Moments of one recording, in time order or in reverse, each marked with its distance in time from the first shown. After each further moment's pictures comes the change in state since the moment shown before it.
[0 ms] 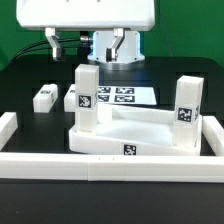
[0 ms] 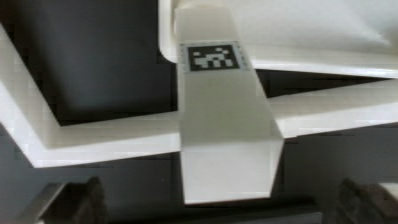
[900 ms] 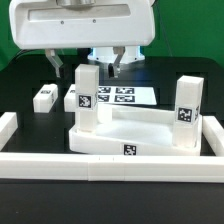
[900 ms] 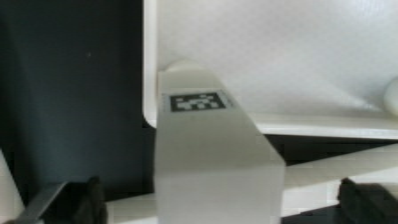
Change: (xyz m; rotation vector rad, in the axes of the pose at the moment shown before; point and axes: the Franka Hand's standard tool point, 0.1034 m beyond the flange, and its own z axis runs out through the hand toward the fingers) arm 0.003 -0.007 0.024 0.032 -0.335 -0.022
